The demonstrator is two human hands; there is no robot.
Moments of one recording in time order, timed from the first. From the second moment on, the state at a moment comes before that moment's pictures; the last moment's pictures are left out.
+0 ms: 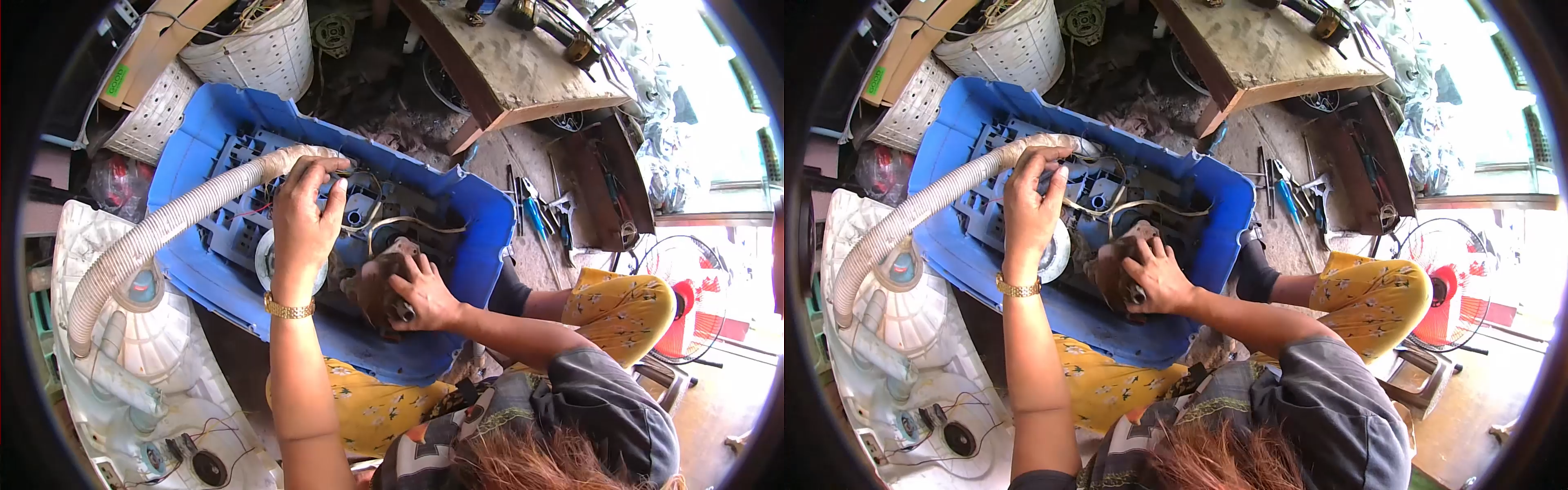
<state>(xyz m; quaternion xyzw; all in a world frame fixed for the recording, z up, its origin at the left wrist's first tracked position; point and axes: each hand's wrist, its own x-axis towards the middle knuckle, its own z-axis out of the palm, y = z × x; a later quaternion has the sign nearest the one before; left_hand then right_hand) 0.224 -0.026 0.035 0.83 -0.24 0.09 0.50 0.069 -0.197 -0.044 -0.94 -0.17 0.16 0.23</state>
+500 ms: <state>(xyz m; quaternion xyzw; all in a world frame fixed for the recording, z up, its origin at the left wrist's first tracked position) 0.227 -0.023 0.031 0.86 -0.23 0.09 0.45 0.093 -0.331 0.116 -0.92 0.03 0.03 0.39</state>
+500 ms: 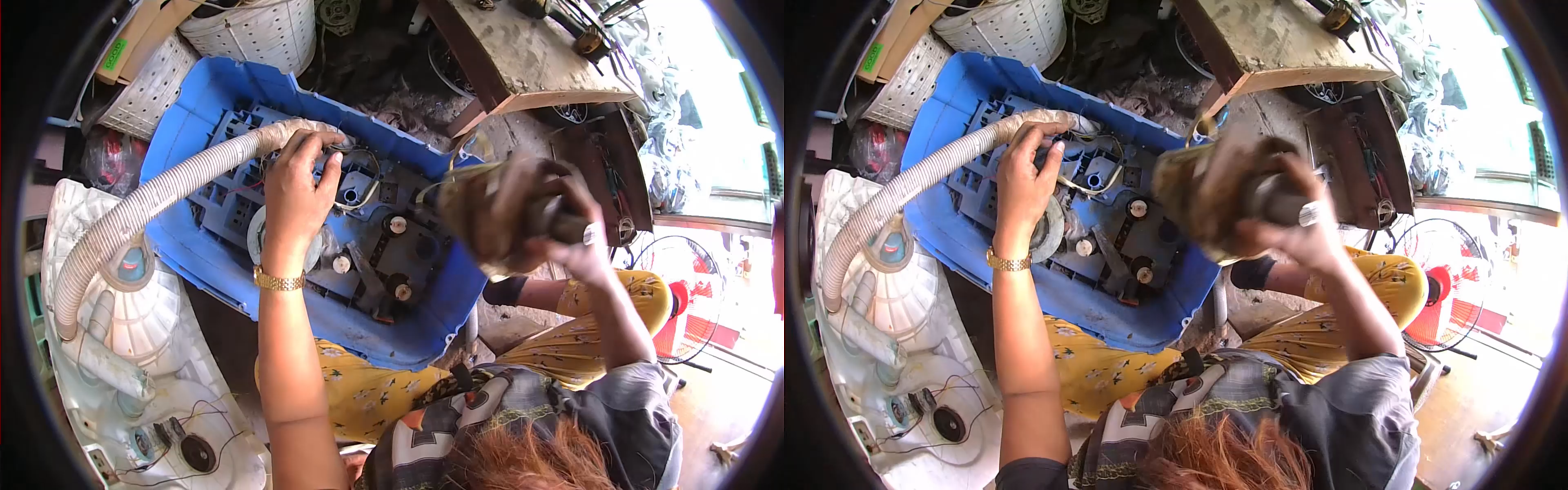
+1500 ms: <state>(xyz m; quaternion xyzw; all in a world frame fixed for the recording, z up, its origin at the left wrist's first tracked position) 0.231 -0.020 -0.003 0.91 -0.20 -0.09 0.34 0.224 -0.561 -0.143 -0.90 0.43 -0.04 0.05</state>
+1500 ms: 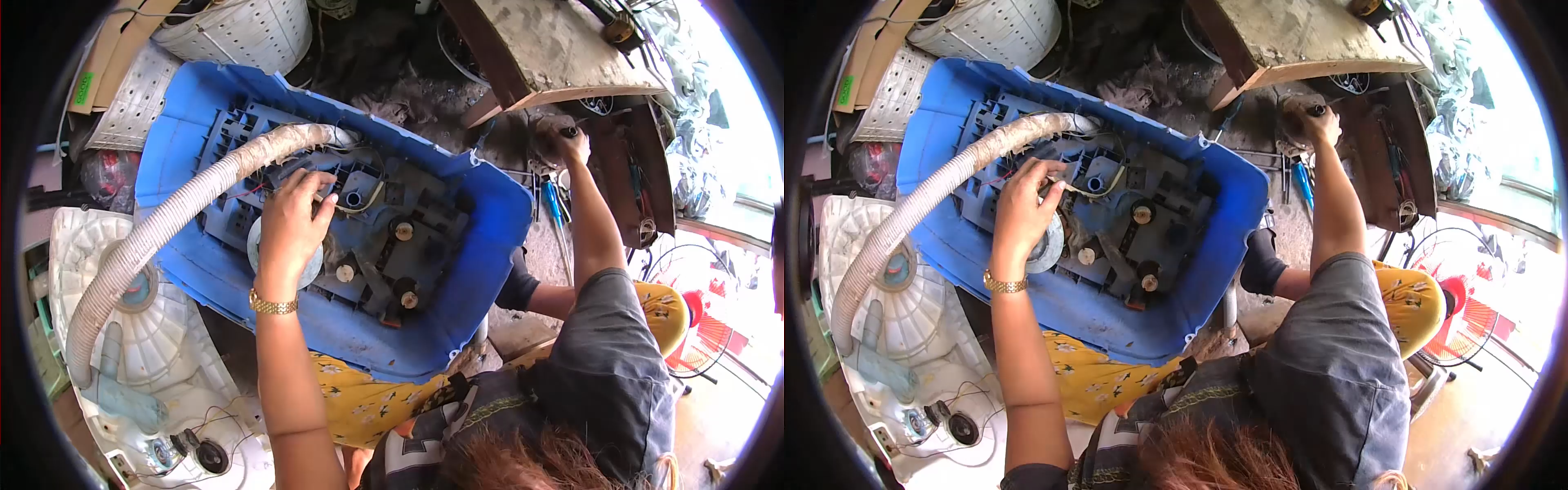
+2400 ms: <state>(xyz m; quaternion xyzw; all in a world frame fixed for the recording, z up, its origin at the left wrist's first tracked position) -0.001 0.080 -0.024 0.57 0.45 -0.39 0.56 0.170 -0.390 -0.049 -0.49 0.41 0.46 0.62</state>
